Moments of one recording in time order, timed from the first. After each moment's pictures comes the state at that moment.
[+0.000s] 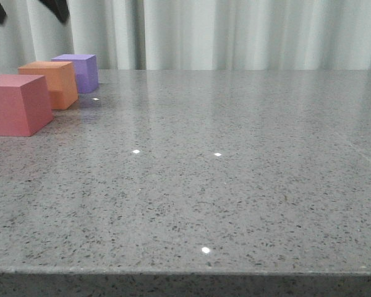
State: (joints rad) left arm -0.25 1.64 -1.54 0.06 0.74 -0.14; right arm 0.10 0.35 -0.42 -0.21 0.23 0.16
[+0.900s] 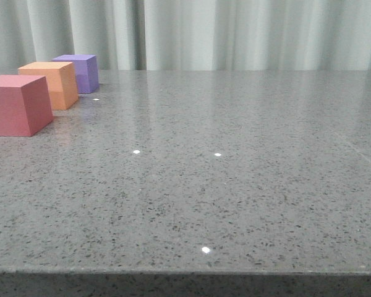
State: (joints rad) left arm -0.15 0.36 -0.58 0.07 0.52 -0.14; right arm 0.10 0.35 -0.42 -0.21 0.23 0.16
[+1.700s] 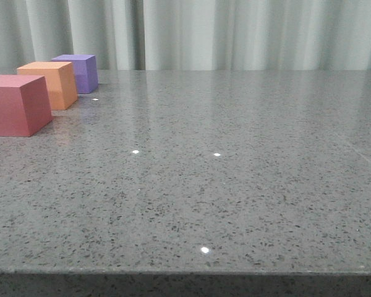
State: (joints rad) left arm -0.15 0.29 -0.53 0.05 0.52 -0.14; right arm 0.10 0.35 -0.42 -0.21 0.23 0.16
